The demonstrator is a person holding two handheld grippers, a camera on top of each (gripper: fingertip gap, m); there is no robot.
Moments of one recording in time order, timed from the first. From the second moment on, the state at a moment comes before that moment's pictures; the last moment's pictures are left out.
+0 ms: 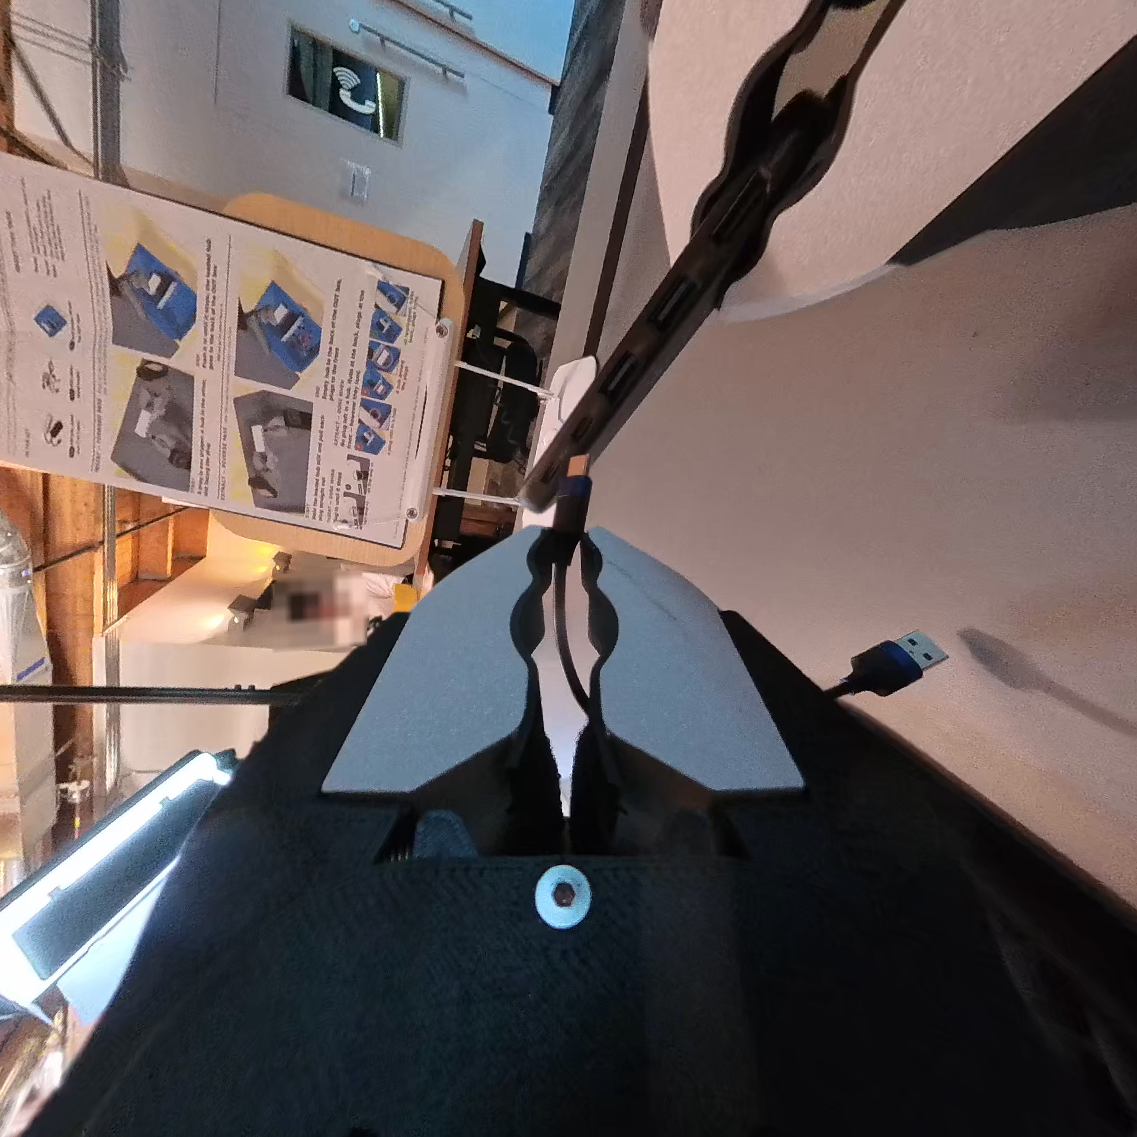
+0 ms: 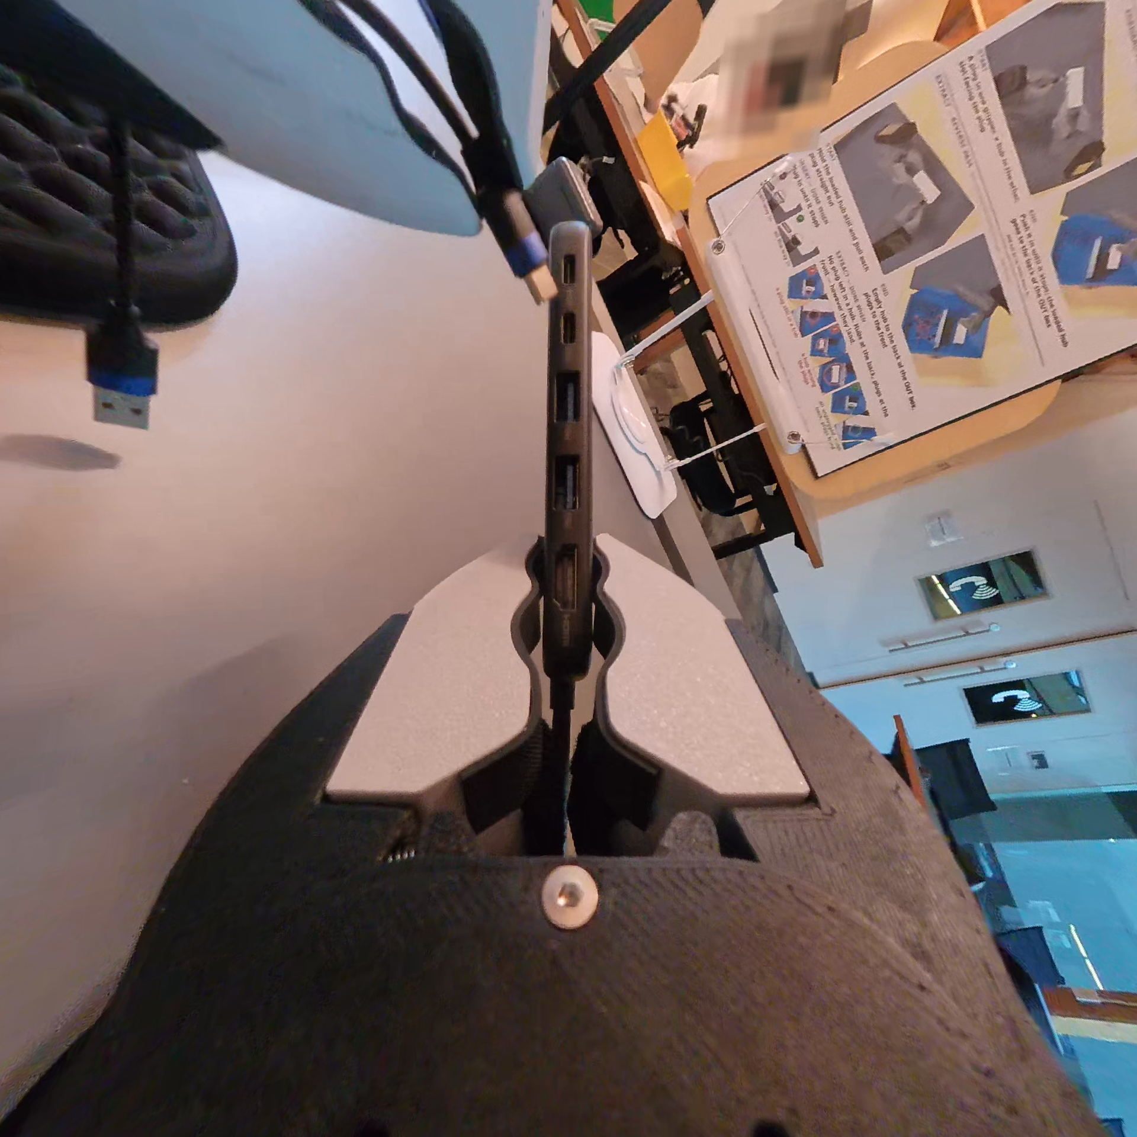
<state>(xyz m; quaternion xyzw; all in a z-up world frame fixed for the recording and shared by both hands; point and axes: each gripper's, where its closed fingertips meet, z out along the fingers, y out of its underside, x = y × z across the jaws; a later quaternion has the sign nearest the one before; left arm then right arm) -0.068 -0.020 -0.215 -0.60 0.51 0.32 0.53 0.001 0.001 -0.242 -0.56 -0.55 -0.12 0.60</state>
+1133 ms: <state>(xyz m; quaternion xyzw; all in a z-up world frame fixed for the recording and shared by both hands) -0.086 -0.032 -0.231 -0.64 0.51 0.16 0.55 0.069 -0.074 -0.287 -0.54 -0.75 0.16 0.33</state>
